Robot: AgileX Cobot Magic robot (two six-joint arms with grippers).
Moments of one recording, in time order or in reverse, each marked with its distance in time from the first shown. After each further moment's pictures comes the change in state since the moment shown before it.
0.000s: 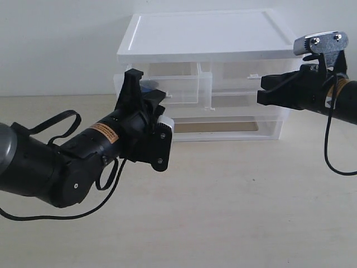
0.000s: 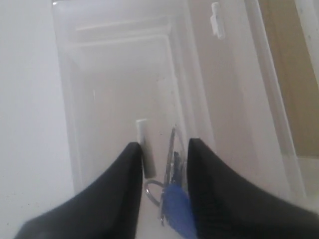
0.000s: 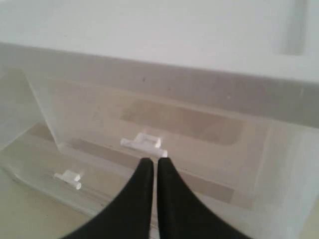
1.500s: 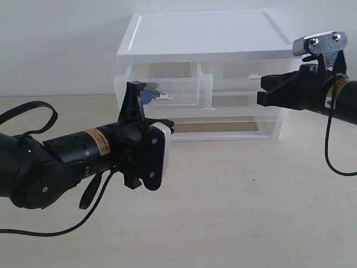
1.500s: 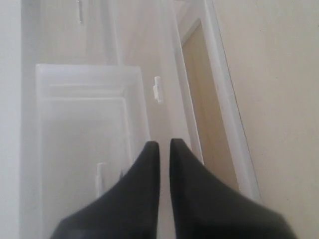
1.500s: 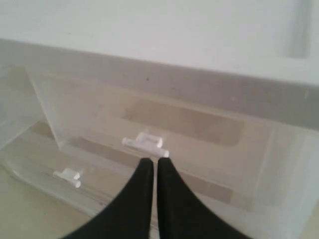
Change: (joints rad) left arm 0.002 -0.148 0.066 0.270 0.296 -0.365; right arm 0.000 0.000 0.000 -0.004 0.000 -0.017
